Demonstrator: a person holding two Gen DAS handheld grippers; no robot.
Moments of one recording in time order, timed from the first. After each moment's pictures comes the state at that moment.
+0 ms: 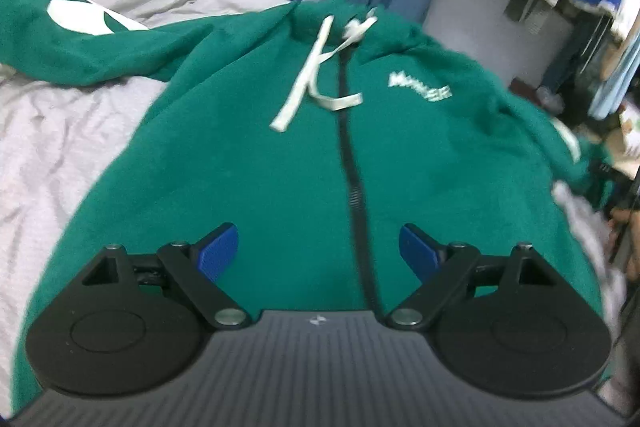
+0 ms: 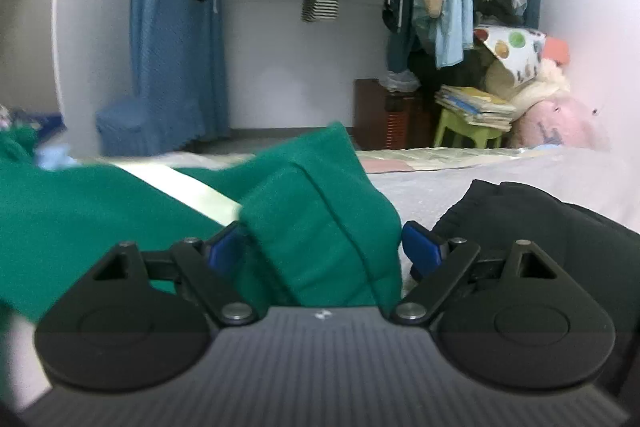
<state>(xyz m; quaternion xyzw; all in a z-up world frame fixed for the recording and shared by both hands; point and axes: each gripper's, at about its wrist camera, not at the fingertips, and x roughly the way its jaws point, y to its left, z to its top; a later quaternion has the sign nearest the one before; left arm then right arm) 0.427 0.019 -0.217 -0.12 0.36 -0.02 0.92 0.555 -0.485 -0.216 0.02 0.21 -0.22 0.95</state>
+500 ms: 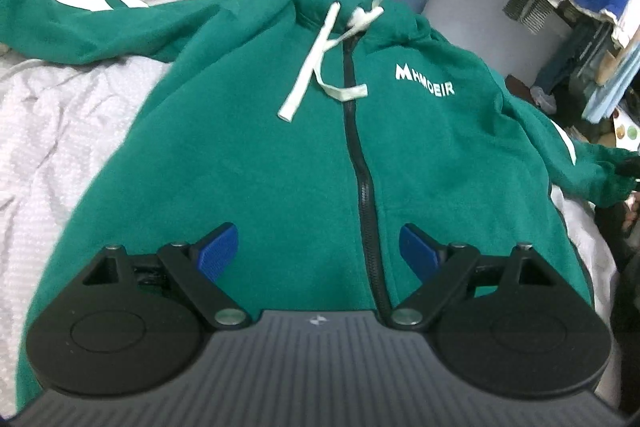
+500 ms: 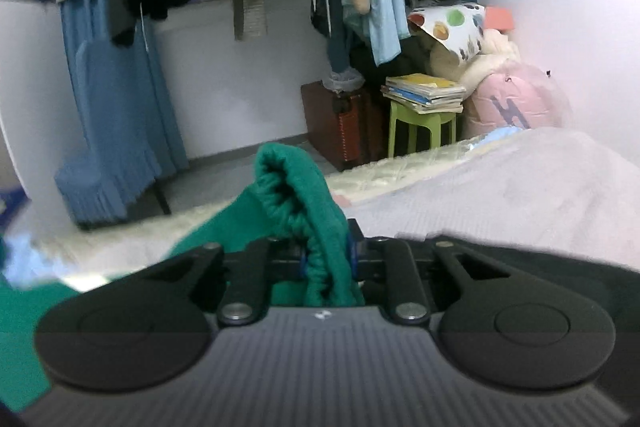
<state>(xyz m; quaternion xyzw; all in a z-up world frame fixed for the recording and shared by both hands) 0.432 0.040 -0.219 -0.17 0.38 -0.04 0.91 0.550 -0.554 -0.146 0.13 0.18 -0.28 0.93</state>
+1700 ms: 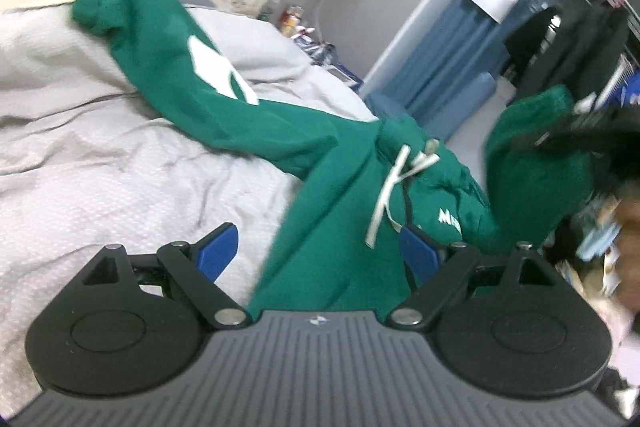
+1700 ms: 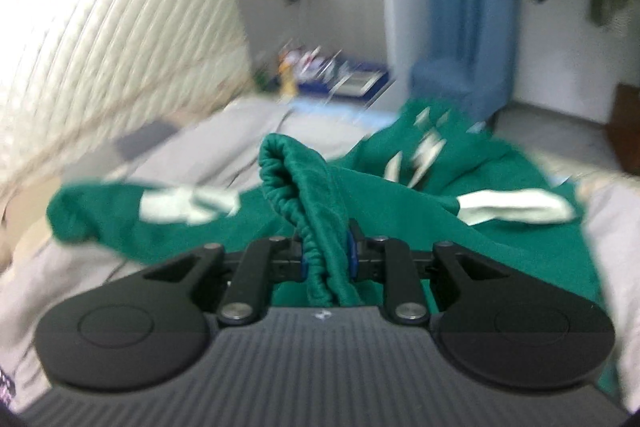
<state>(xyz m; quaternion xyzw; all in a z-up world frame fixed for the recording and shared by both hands) 0.357 0.180 -0.158 -0.29 0.25 0.04 0.92 0.501 -0.041 -0.052 0.02 0.31 0.17 0.93</state>
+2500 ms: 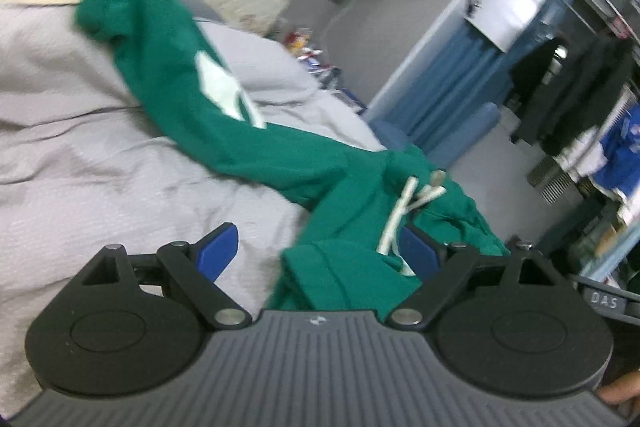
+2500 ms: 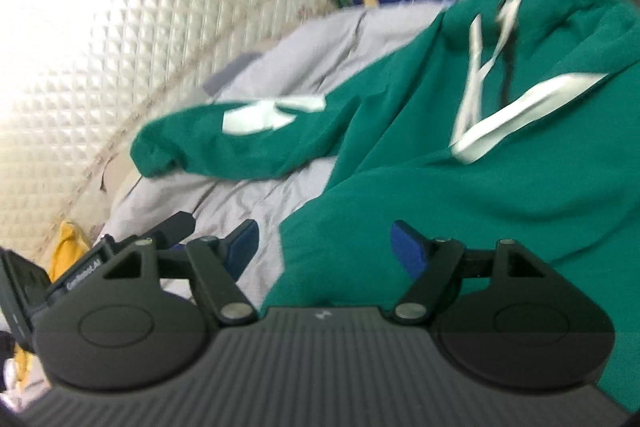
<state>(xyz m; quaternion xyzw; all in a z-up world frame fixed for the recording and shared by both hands) 0.377 0.189 -0.166 -0.30 0.21 0.04 0.93 0.454 -0.074 -0.123 0.14 0.38 0.31 0.86</state>
